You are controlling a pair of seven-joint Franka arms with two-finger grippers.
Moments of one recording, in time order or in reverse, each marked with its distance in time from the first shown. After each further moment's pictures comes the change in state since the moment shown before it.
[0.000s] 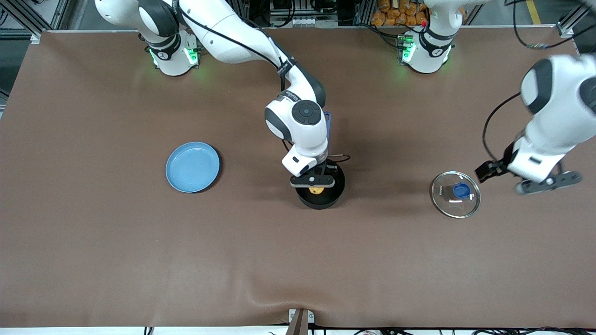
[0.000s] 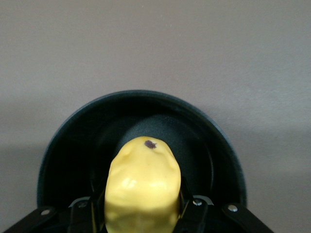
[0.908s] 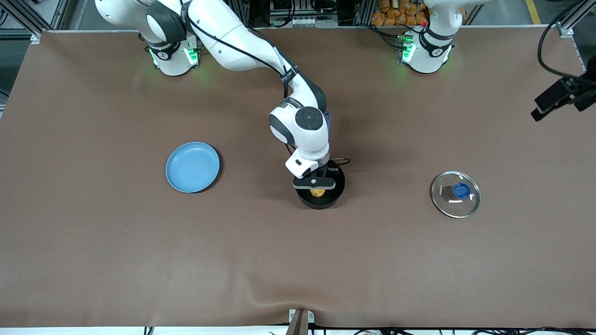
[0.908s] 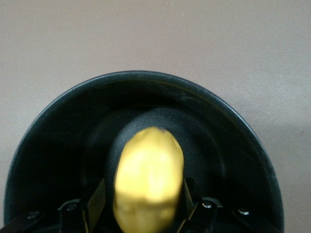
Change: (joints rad) left arm 0.002 -0.117 0.001 0.390 -0.133 -0.489 0.000; right arm 0.007 0.053 0.000 0.010 0.002 0.048 0.037
